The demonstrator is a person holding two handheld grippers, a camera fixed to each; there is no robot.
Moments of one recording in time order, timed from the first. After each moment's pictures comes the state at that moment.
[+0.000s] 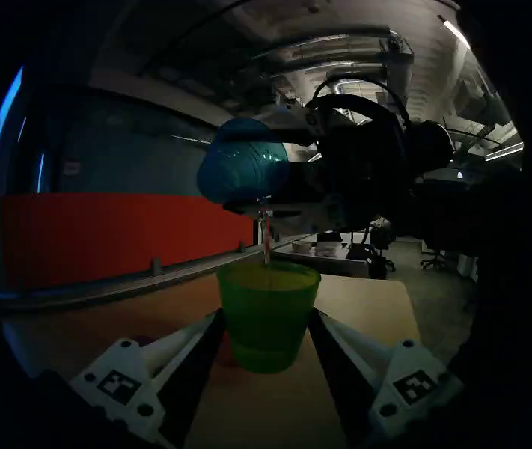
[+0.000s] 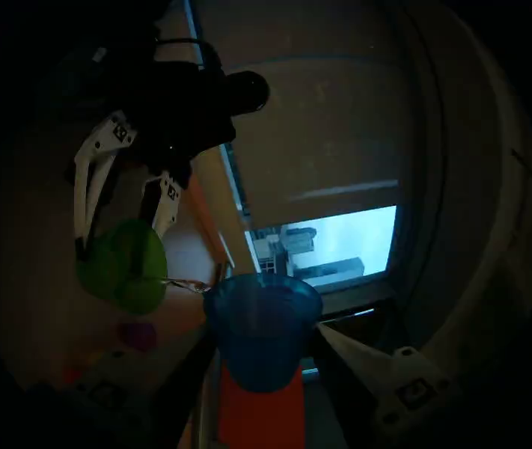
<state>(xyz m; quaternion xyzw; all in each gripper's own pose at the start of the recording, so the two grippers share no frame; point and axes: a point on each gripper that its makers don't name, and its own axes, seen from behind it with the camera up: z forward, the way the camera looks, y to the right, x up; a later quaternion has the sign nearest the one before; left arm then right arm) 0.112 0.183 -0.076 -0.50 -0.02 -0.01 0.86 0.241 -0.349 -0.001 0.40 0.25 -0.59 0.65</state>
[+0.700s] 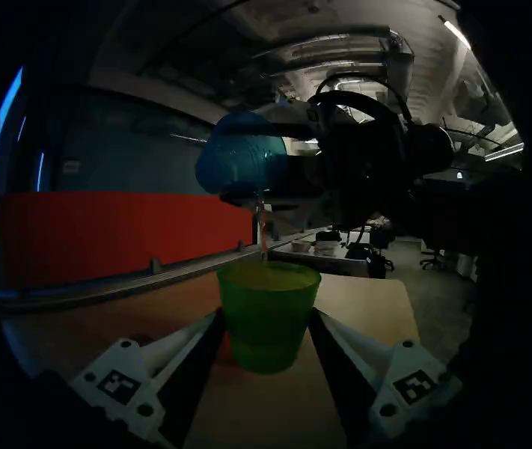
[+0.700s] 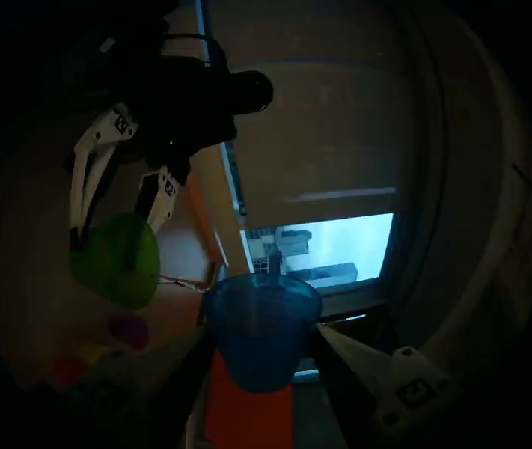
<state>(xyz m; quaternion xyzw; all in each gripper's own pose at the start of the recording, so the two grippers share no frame) 0.108 0.183 -0.076 -0.50 -0.02 -0.01 0.86 0.245 -0.351 -0.002 0.38 0.27 -0.61 0.64</state>
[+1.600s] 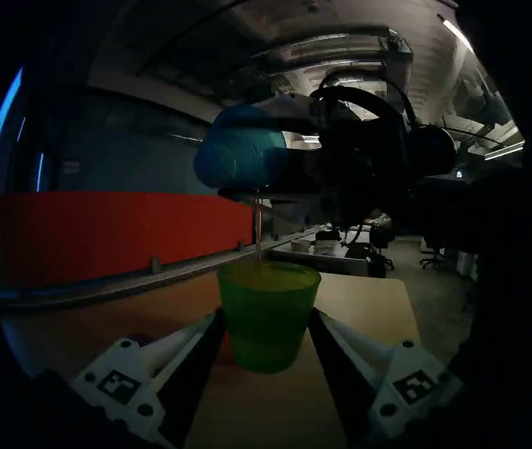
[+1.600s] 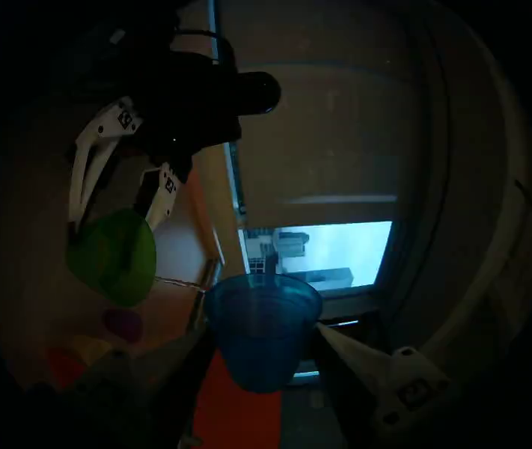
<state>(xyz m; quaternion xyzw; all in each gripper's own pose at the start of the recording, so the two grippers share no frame) 0.107 0.185 -0.077 -0.50 -0.02 0.00 0.86 0.245 -0.354 -0.008 0.37 0.28 -0.62 0.62</state>
